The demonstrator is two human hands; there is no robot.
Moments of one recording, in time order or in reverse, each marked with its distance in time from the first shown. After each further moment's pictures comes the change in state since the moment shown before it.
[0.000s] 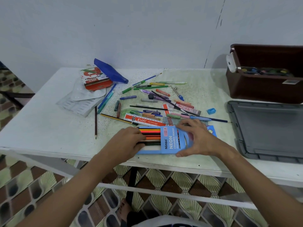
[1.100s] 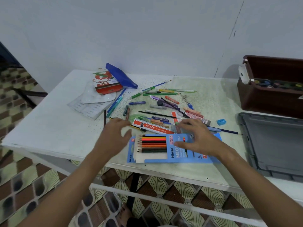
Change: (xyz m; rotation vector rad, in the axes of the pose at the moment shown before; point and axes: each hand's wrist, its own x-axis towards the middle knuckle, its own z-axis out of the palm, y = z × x) left_hand -0.009 -0.037 -0.026 -0.212 0.344 -0.458; right_hand 0.037 -0.019 -0.008 0.014 0.076 -0.059
